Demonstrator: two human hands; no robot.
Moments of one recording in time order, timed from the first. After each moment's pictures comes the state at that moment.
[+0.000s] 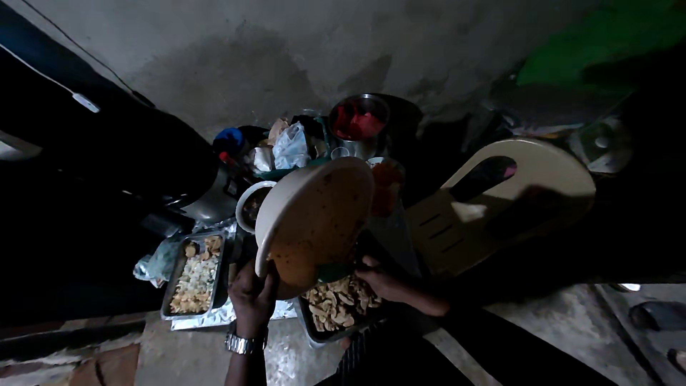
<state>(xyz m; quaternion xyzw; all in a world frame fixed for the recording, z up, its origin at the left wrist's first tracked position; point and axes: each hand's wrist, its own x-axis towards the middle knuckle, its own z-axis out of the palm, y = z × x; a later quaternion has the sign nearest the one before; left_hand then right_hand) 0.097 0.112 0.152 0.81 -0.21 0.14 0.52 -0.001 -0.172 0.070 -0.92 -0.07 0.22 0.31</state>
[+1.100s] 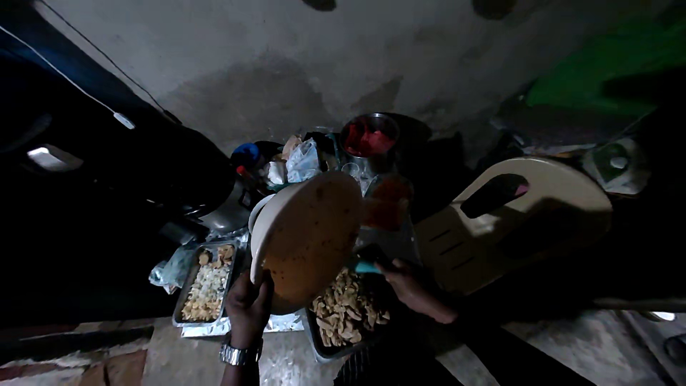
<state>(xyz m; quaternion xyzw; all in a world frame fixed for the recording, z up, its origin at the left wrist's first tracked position) 0.106 0.125 0.174 0.82 -0.15 0.13 0.55 -0.006 -0.199 0.109 -0.95 0.05 0.18 0.26</state>
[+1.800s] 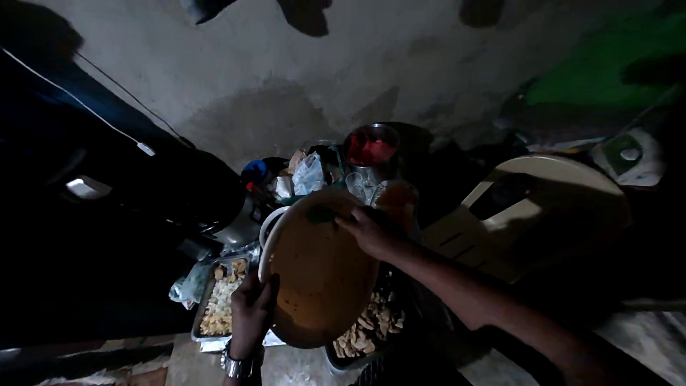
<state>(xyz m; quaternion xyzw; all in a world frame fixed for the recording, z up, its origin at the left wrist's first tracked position) 0.112 0.114 0.231 0.83 -0.07 0.02 0.55 0.116 -0.183 0.192 -0.98 -0.06 -0.01 0.19</state>
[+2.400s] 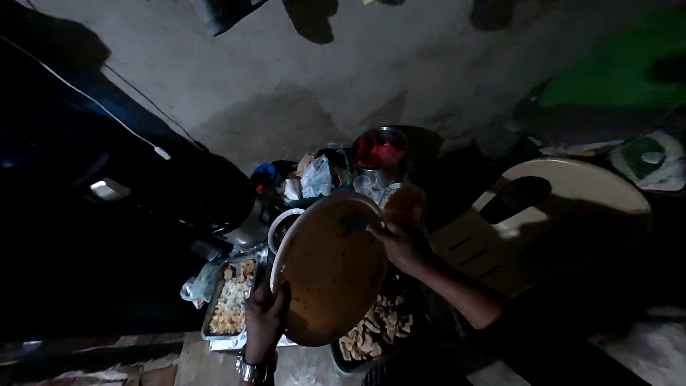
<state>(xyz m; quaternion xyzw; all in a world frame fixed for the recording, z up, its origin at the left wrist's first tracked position) 0.100 0.115 0.217 0.81 -0.08 0.03 0.58 0.074 -0.203 0.165 -0.97 0.05 0.04 0.22</state>
